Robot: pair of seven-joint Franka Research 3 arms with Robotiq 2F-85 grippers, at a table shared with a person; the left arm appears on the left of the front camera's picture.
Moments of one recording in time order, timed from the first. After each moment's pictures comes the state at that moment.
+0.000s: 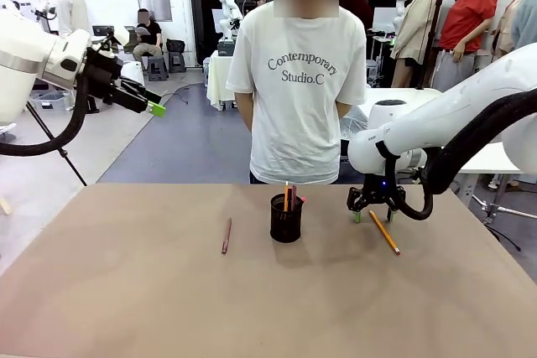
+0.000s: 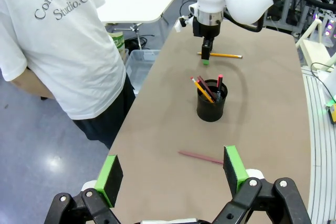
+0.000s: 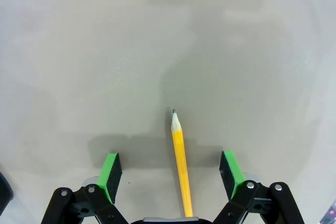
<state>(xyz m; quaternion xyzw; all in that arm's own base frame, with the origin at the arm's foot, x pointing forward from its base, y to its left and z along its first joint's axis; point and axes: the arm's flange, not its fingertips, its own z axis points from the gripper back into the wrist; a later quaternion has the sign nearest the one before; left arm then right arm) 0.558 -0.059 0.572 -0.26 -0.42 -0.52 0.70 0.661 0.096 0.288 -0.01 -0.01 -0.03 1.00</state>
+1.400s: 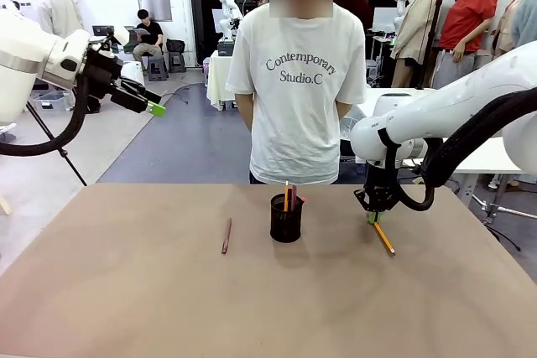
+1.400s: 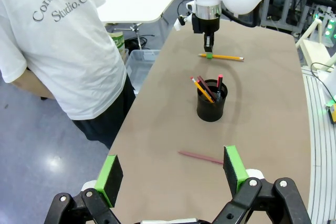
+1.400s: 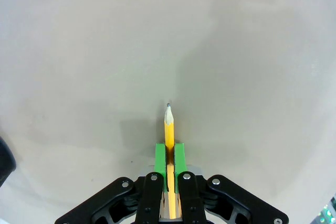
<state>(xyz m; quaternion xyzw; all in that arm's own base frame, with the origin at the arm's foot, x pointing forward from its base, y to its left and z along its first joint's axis) 0.558 -0.059 0.572 -0.26 -0.42 -0.52 0.70 0.665 0.088 0.303 0.02 0.02 0.02 1.00</state>
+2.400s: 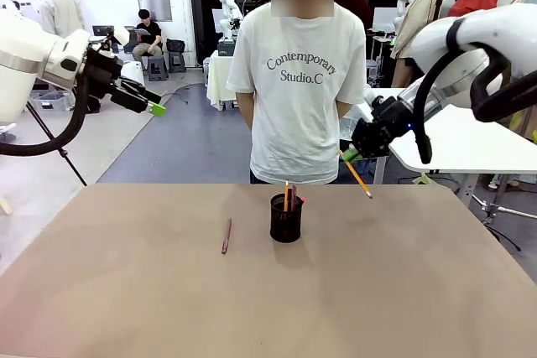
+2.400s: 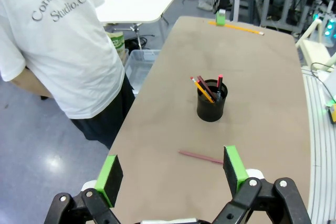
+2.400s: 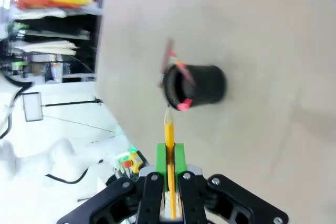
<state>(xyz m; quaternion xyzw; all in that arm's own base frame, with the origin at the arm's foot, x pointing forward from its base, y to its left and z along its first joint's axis) 0.558 -0.059 0.572 -0.26 -0.42 -0.52 0.70 0.626 0.075 0.460 0.44 -0.03 0.13 0.89</state>
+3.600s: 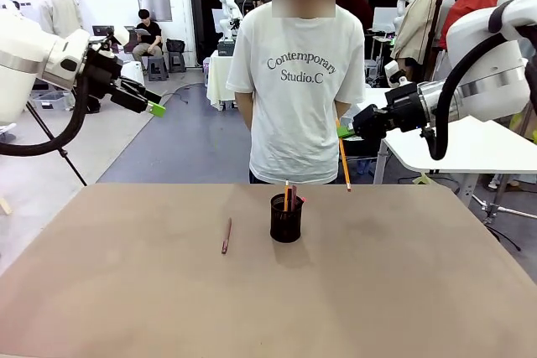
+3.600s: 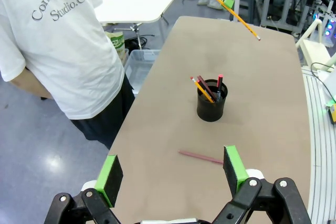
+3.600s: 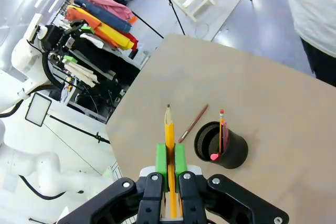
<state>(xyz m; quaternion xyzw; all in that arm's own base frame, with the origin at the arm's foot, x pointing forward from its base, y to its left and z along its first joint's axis) 0.558 -0.059 0.572 -0.26 -0.42 -0.52 0.70 0.566 0.075 0.480 0.49 -0.26 0.20 0.81</state>
